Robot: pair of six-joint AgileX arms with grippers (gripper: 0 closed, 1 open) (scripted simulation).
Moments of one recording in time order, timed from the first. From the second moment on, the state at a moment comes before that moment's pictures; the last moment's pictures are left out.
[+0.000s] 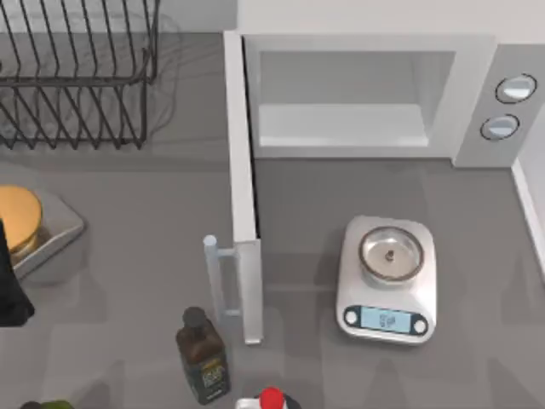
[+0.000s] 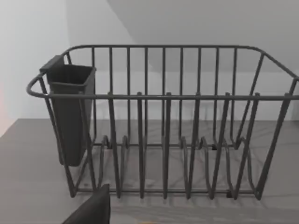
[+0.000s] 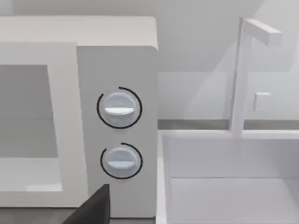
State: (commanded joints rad) left arm 0.00 0.00 0.00 0.00 0.00 0.00; right arm 0.00 0.00 0.00 0.00 0.00 0.00
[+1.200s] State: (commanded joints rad) left arm 0.00 0.00 0.00 0.00 0.00 0.00; right arm -0.18 1.20 0.67 -0.84 0.00 -0.63
